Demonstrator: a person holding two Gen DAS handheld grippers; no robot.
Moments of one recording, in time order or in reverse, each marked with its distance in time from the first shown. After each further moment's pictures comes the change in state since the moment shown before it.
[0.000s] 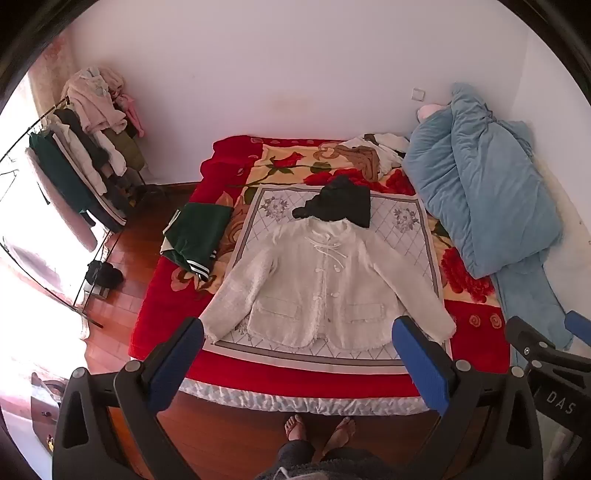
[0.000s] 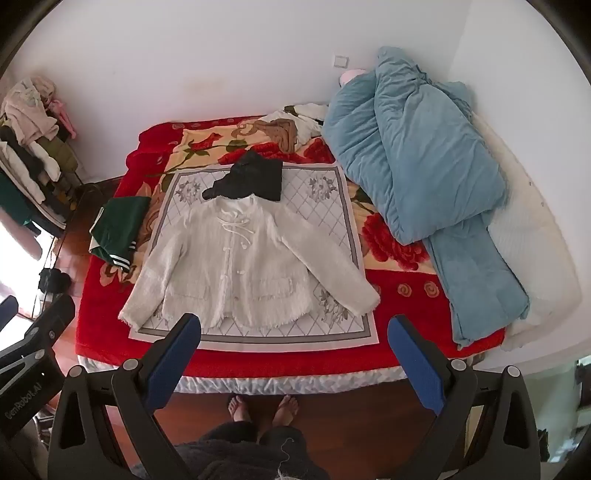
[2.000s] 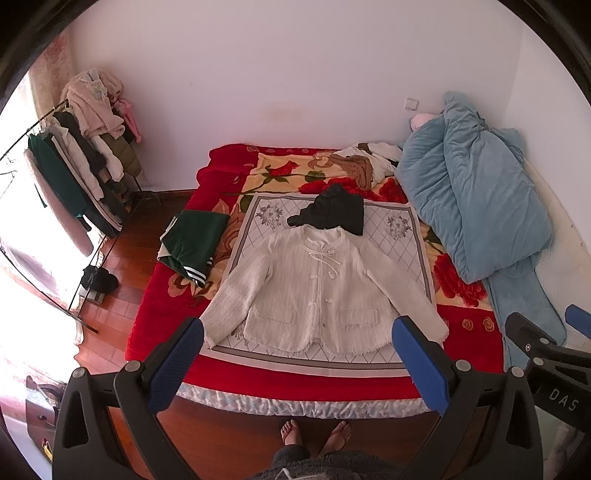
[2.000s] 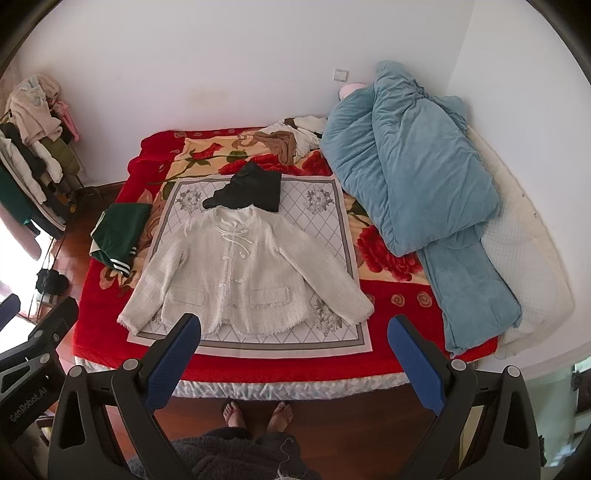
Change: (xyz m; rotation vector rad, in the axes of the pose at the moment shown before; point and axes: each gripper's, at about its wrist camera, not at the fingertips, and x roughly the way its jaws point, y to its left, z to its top) left arm -0.013 -0.012 0.011 -0.010 -0.034 -0.023; right arm -0.027 0.002 0.017 -0.014 -0.033 -0.014
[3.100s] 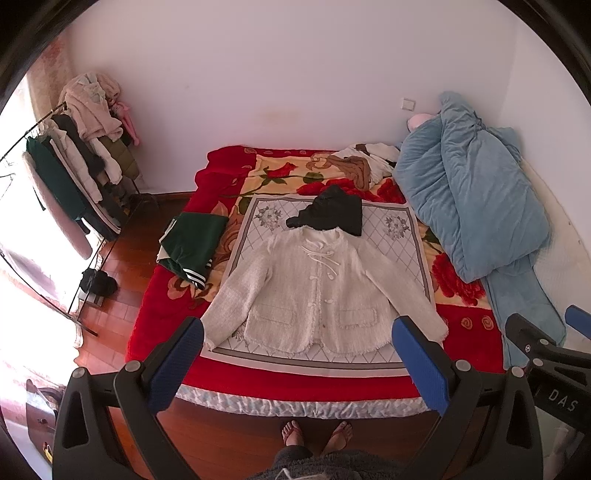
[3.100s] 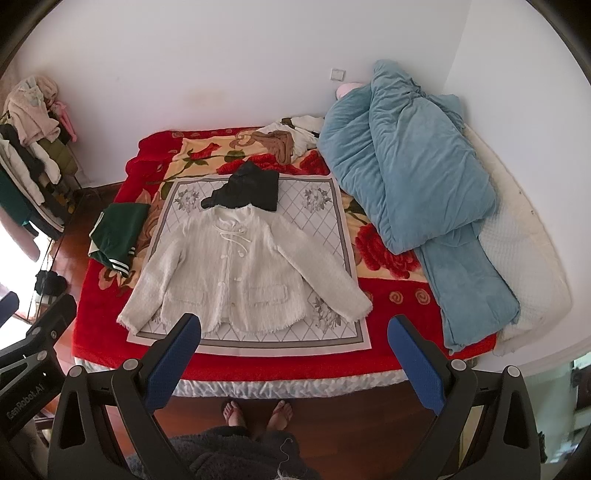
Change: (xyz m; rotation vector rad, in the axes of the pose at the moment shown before) left arm -0.006 -0.004 -0.002 0.009 -0.007 -0.005; right arm -0.011 -0.001 -0.001 0.000 -0.007 0.001
